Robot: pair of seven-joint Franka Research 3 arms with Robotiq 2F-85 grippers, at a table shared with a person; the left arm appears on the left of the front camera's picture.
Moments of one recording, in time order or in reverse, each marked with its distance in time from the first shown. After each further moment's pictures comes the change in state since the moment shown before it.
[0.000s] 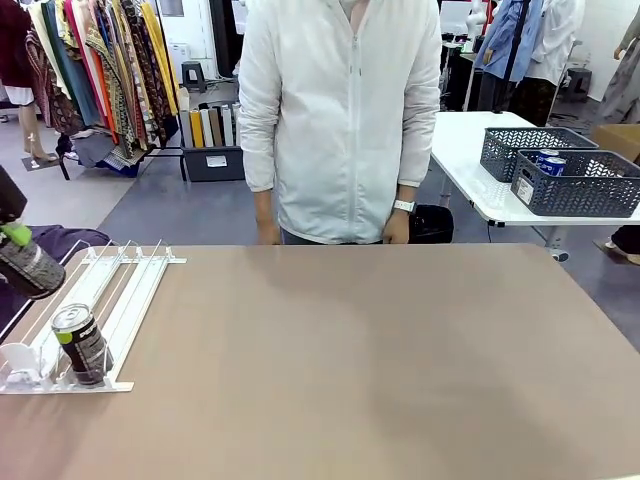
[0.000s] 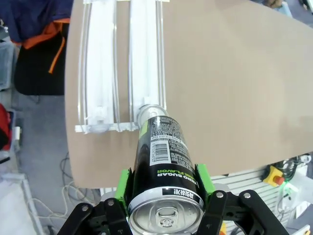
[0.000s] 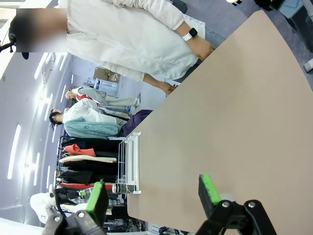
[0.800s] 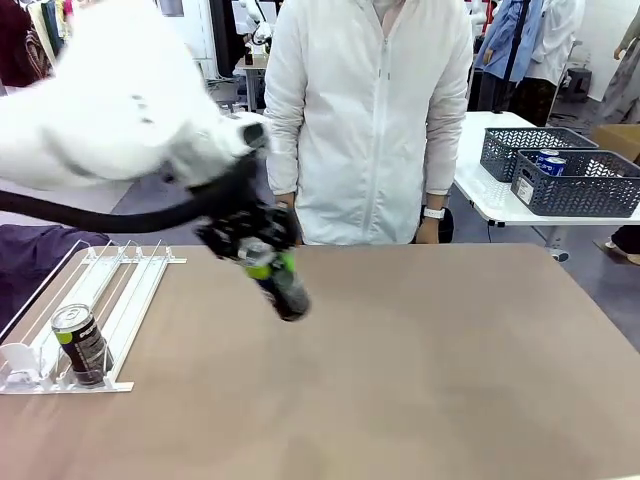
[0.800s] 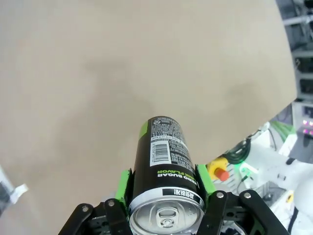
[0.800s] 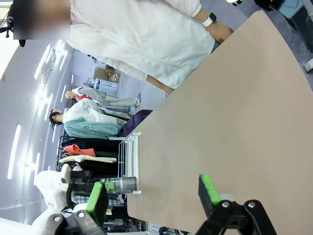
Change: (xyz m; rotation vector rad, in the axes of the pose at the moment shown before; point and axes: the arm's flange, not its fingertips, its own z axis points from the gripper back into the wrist) left arm 0.040 -0.300 -0.164 -0.251 0.227 -0.278; right arm 0.000 0.000 0.000 0.000 0.000 0.000
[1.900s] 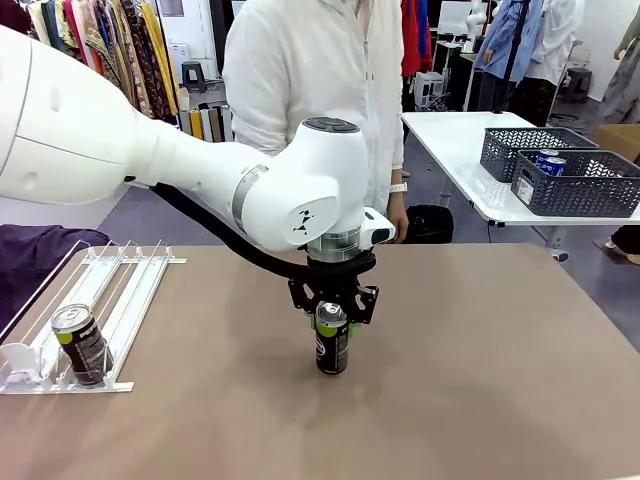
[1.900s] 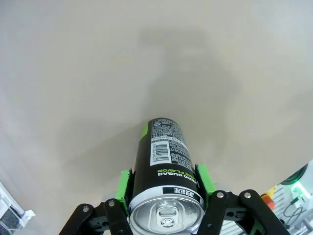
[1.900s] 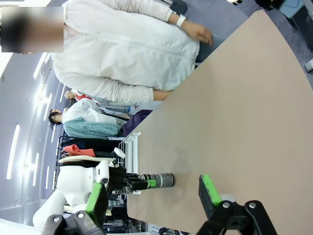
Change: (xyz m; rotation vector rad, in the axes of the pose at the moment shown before) left arm 0.028 -0.063 -0.153 0.325 0.109 -0.114; right arm 0.000 0.000 0.000 0.000 0.000 0.000
